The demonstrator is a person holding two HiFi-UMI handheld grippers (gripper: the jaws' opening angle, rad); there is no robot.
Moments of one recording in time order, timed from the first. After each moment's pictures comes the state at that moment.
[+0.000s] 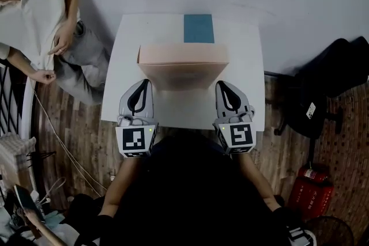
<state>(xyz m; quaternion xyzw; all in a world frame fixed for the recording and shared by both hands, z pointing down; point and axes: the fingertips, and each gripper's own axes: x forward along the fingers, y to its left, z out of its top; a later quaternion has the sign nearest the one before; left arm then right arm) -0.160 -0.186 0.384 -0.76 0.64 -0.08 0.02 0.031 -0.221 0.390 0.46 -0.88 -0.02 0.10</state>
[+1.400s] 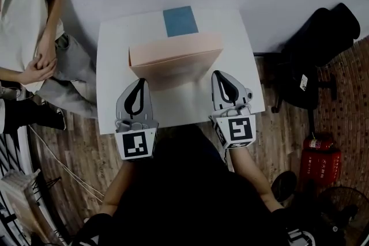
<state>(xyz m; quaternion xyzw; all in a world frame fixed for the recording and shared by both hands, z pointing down) -0.158 -0.190 0.383 -0.80 0.59 -0.06 0.03 0.024 -0.209 0.380 0.53 -0.84 -0.04 0.07</state>
